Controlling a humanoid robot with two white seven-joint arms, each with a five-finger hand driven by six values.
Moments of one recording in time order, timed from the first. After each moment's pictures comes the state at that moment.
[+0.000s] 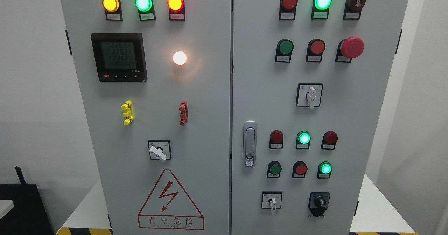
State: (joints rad) left arm 0.00 -0.06 0.00 0.00 0.11 -0.13 -0.07; right arm 0.16 -0.21 0.41 -1.83 -0.12 -0.42 -0.11
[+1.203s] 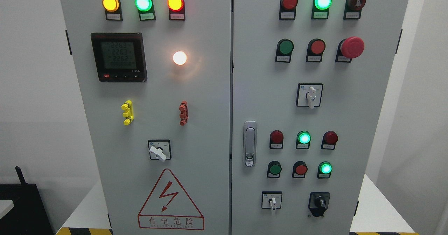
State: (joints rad) left arm 0.00 -0.06 0.00 0.00 0.11 -0.13 -0.07; right arm 0.14 -0.20 0.38 -1.84 0.23 -0.43 -0.29
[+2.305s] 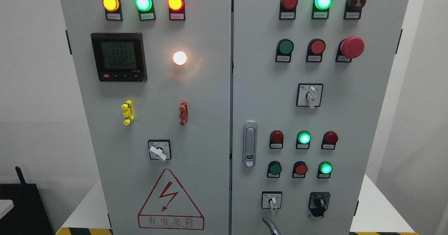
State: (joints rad) left arm 0.00 -0.06 0.00 0.00 0.11 -0.13 -0.07; right arm -0.02 -0.08 0.38 -1.85 1.05 -0.12 -0.43
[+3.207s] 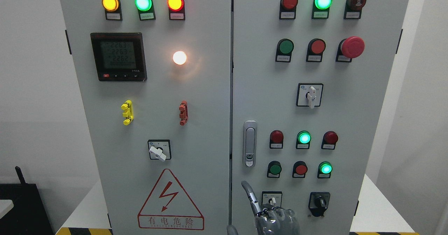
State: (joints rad) left arm 0.00 -0.06 0.00 0.00 0.11 -0.13 -0.07; right arm -0.23 0.00 0.43 -1.75 1.26 0.10 -0.32
